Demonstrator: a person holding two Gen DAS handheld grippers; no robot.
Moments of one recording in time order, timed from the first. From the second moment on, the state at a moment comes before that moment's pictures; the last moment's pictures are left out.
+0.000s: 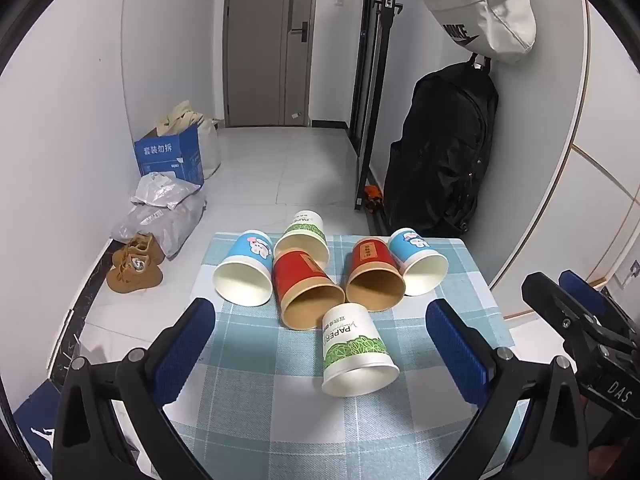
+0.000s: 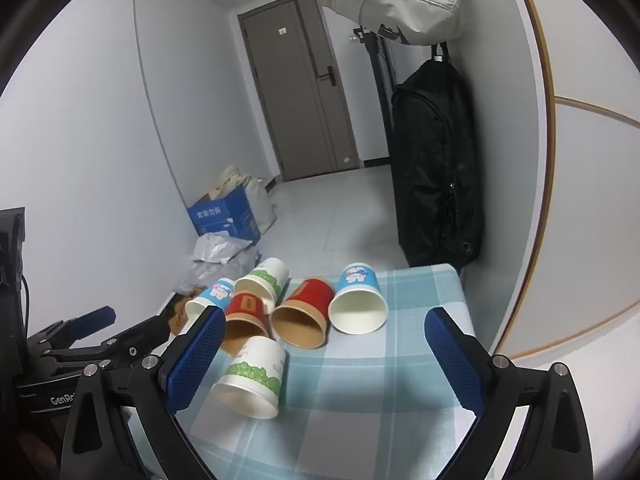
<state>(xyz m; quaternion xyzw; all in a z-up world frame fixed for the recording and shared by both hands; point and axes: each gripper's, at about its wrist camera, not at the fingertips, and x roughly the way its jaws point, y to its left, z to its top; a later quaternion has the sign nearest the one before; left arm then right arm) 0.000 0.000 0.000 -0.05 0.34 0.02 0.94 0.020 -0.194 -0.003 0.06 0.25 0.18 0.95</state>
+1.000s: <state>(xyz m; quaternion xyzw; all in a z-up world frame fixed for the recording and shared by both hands) 0.023 -0.004 -0.024 -0.07 0.39 -0.02 0.92 0.031 -0.212 -0.008 0.09 0.27 0.19 0.94</state>
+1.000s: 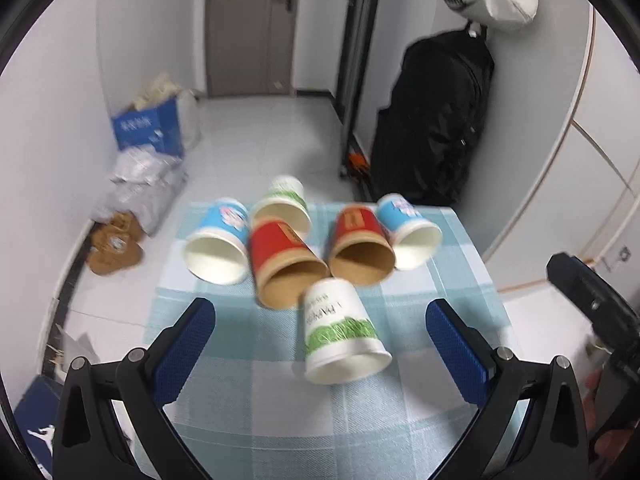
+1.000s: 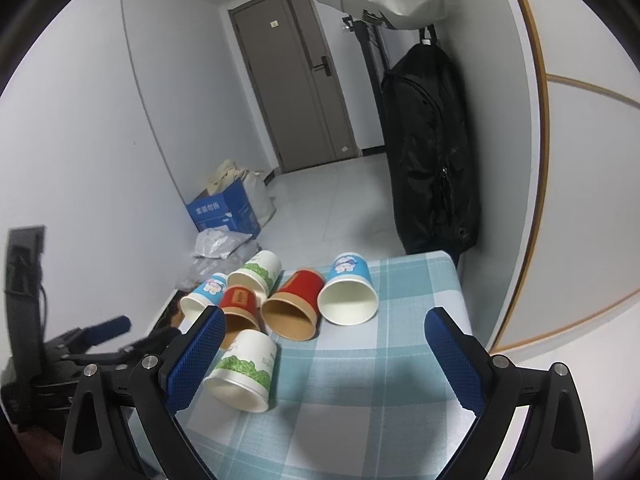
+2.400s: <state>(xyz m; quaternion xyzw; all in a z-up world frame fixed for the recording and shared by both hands) 0.078 -0.014 -0.082 -0.12 0.59 -0.08 0.79 0.065 -0.229 -0.033 0.10 0.34 0.20 0.91</state>
